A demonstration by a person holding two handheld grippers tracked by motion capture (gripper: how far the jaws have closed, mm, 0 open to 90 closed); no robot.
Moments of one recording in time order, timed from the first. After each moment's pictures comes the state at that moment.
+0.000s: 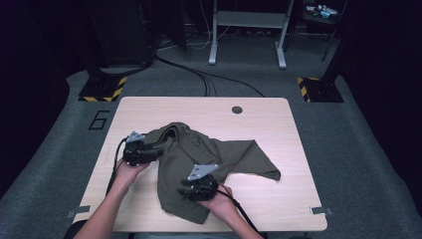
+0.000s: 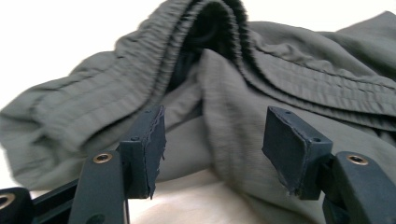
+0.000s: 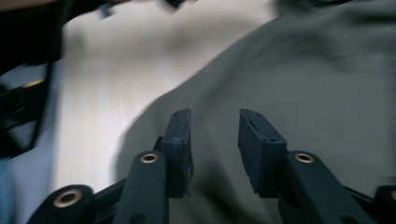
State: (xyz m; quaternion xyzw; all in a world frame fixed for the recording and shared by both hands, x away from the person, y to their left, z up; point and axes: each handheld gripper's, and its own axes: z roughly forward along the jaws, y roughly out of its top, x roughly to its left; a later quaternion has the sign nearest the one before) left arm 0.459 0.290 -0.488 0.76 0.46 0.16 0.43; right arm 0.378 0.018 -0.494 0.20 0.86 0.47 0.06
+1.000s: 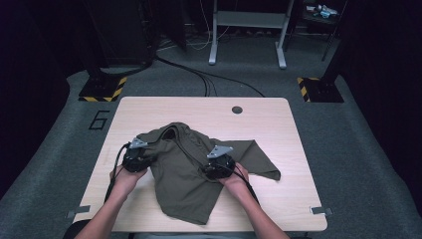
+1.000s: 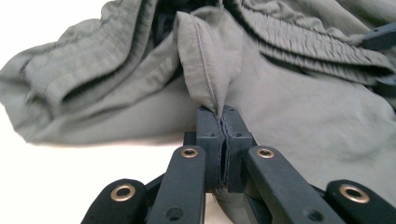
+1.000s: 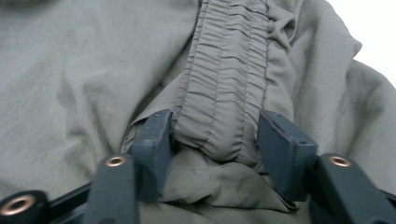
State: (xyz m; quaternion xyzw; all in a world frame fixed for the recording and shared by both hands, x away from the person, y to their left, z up) left arm 0.430 0.295 -0.480 0.78 0.47 0.15 0.37; right arm 0.450 -0.028 -0.518 0.27 0.87 0.39 0.15
